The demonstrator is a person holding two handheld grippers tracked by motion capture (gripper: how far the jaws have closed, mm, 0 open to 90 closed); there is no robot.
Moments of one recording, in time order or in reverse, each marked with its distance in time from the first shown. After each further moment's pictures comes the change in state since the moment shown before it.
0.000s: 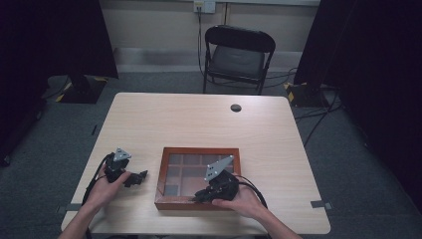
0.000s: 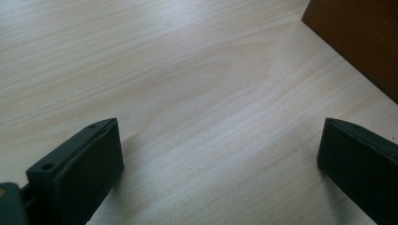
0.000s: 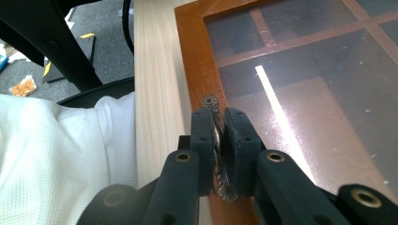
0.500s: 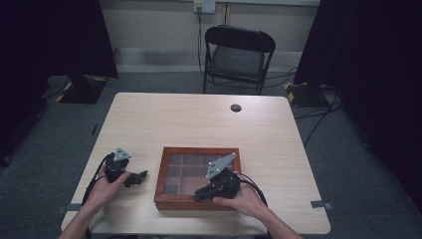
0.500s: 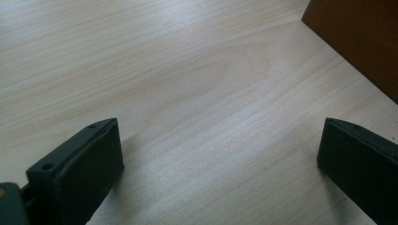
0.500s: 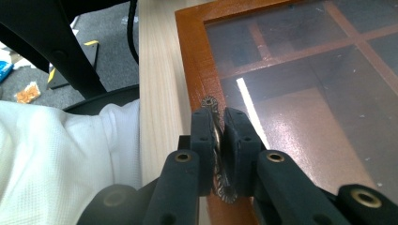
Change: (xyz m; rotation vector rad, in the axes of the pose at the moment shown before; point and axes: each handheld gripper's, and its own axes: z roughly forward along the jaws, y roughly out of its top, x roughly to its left) left arm 0.000 0.000 0.000 0.000 0.000 0.000; right arm -0.001 0.005 -0.008 -0.034 0.007 -0.003
